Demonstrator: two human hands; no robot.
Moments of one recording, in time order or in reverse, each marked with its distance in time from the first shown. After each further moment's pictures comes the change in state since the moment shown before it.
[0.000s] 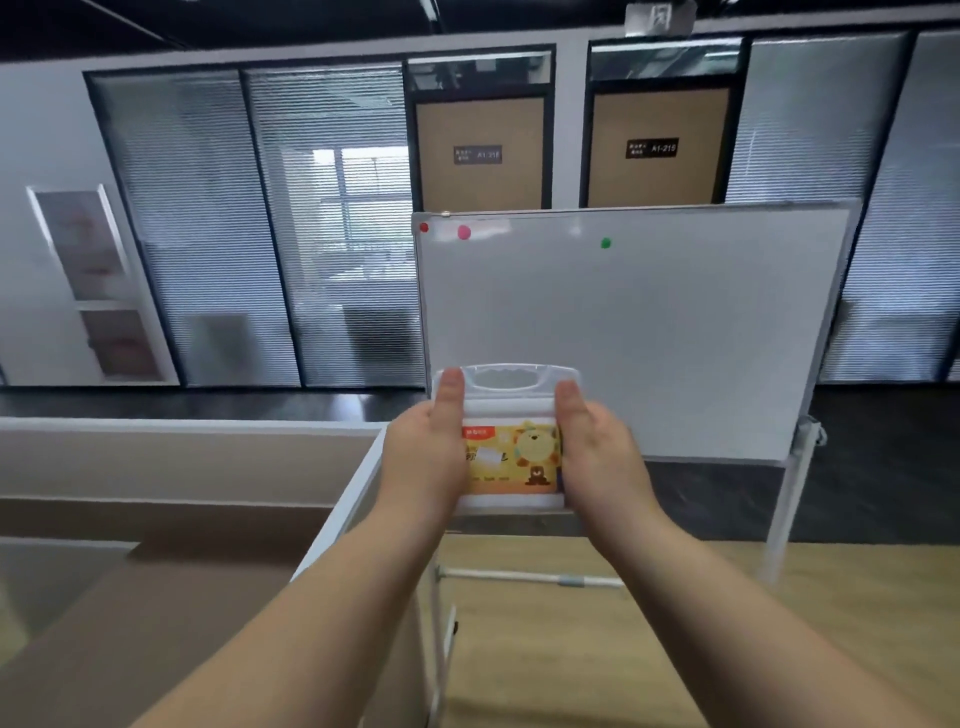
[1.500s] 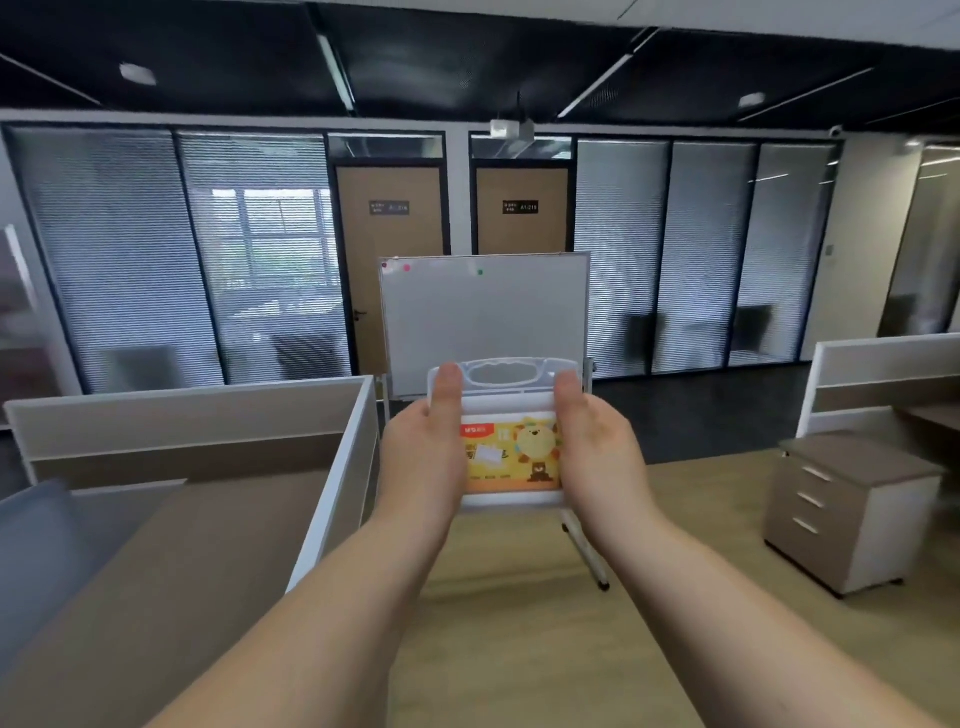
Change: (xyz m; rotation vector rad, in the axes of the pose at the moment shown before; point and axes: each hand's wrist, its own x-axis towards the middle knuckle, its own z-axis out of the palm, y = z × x) left_hand -0.640 0.257 -0.347 -0.241 -0.198 -0.069; right_hand -0.749 -0.249 -0.025 -0.202 0.374 -0.118
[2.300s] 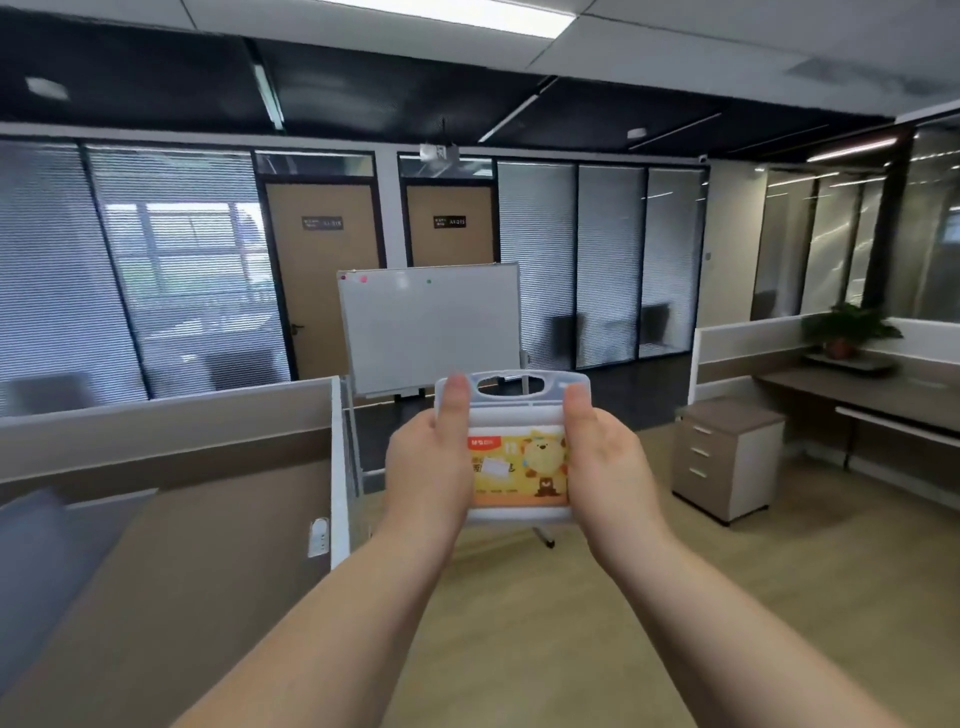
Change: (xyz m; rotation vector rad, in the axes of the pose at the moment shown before) left_hand -0.218 0.065 -0.149 -0.030 -0.199 0.020; right_hand -0.268 -0.114 -0.029 -0.079 0.219 -0.025
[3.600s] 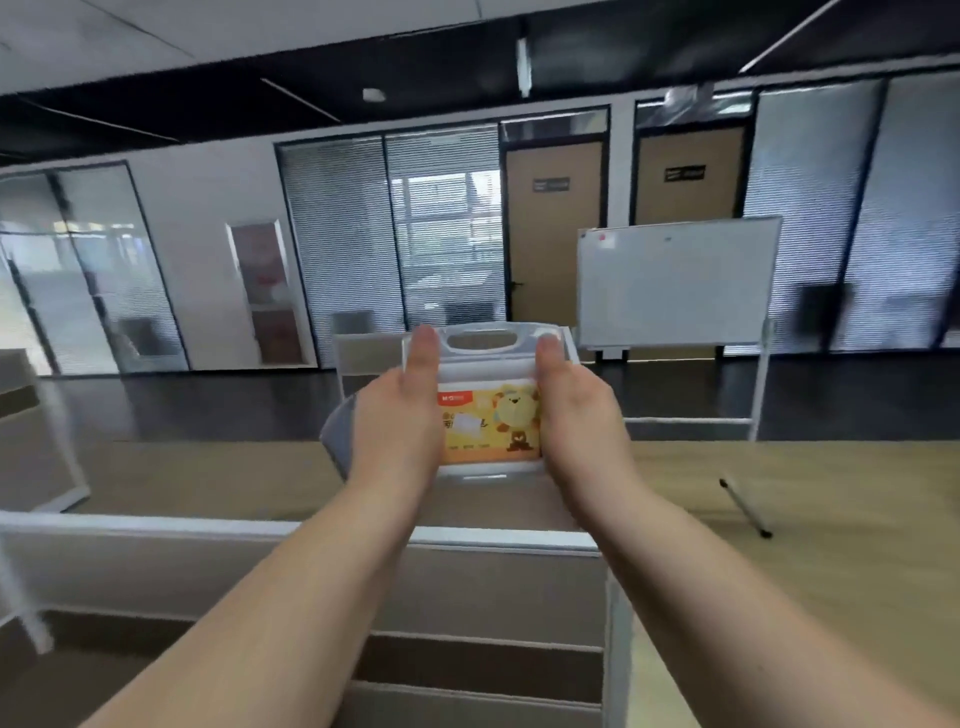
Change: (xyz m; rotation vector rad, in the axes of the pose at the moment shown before) left_hand -0.158 0.041 -0.312 0.282 0.546 -0.007; right_hand -0.223 -0.164 0.165 0.283 -0.532 -0.026
